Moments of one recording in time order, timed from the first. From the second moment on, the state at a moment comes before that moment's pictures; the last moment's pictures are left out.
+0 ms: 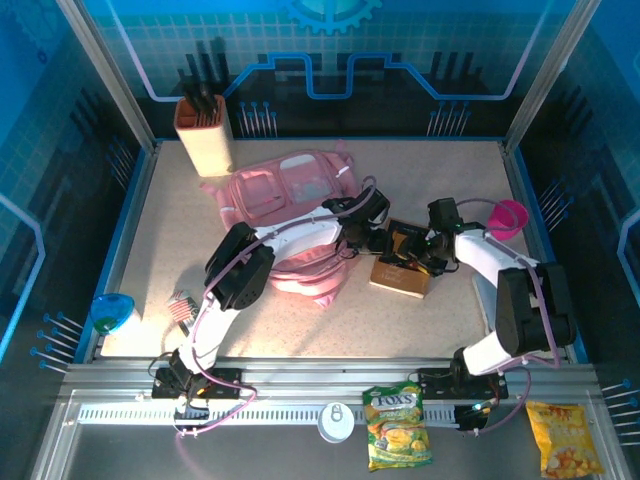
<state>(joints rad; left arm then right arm) -0.79 2.22 1.80 -0.65 0.22 -0.65 0.13 1.51 0.85 -0.57 -0.23 0.69</state>
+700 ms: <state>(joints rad) -0.79 2.34 1.87 -0.68 0.28 -0.69 0.12 1.56 0.87 -0.62 -0.18 0.69</state>
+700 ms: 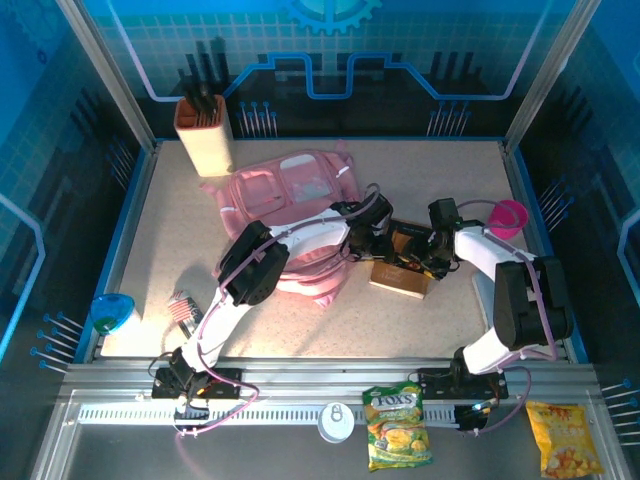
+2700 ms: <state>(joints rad) -0.65 1.86 1.54 -0.50 0.41 -0.80 0.00 1.28 0.65 -0.17 -0.54 0.90</state>
